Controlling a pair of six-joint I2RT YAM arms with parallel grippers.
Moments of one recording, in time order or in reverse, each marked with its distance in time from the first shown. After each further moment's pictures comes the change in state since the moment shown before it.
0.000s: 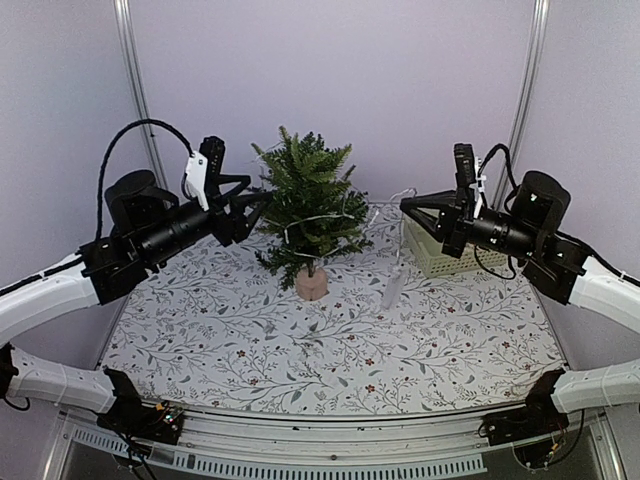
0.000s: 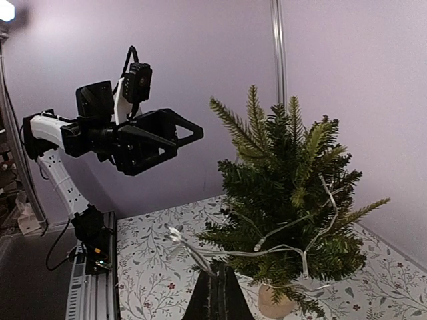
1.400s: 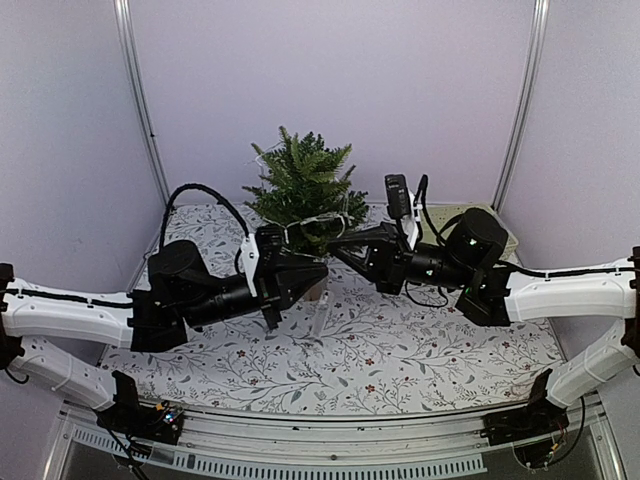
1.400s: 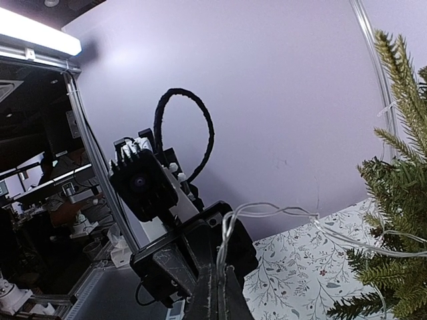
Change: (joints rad) left arm -0.369 0.130 -0.248 0.437 0.075 0.127; right arm 0.312 0.352 -0.044 0.599 -0.006 0.358
